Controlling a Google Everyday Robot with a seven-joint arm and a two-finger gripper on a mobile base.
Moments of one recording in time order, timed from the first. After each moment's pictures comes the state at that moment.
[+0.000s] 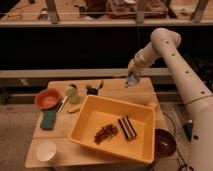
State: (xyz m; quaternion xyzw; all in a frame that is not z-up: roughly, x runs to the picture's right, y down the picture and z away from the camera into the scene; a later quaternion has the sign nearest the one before) arm 0.147 -0.104 0.781 0.01 -0.31 -0.61 0.73
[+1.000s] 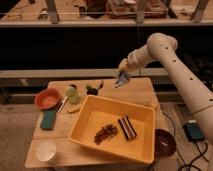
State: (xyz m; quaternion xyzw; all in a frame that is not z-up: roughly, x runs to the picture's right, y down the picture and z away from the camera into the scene) arm 0.082 -0.114 0.760 0.10 -0.28 -0.60 0.74
